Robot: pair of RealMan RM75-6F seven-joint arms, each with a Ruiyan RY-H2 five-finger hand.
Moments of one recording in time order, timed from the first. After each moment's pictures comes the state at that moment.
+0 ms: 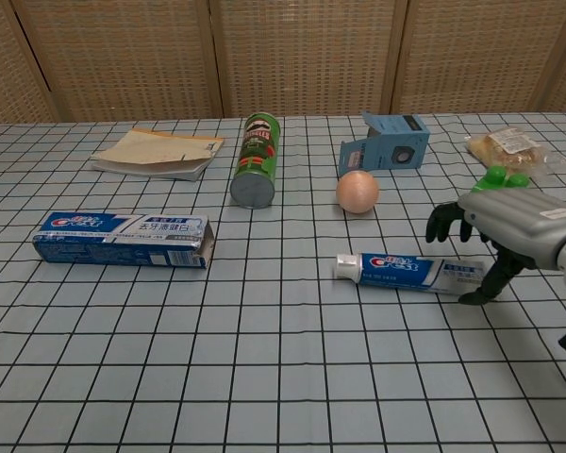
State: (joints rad) left arm -0.14 -1.17 -0.06 -1.81 1.43 1.42 0.31; right arm 0.47 -1.67 0.20 -1.46 -1.18 1.08 -0.59
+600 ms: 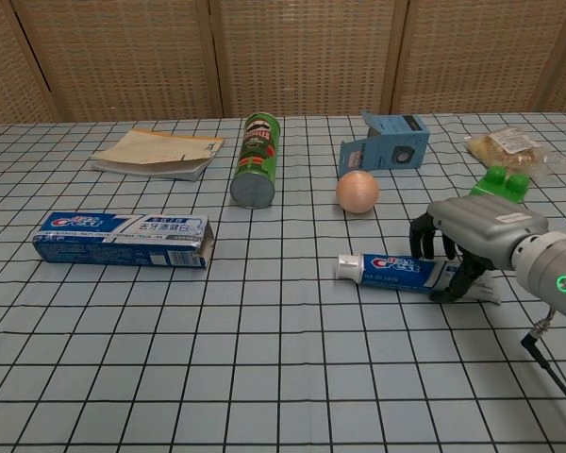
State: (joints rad) left arm -0.15 -1.18 -0.06 -1.80 1.39 1.41 0.32; right arm 0.55 -1.75 0.22 -1.38 -1.07 1.04 -0.64
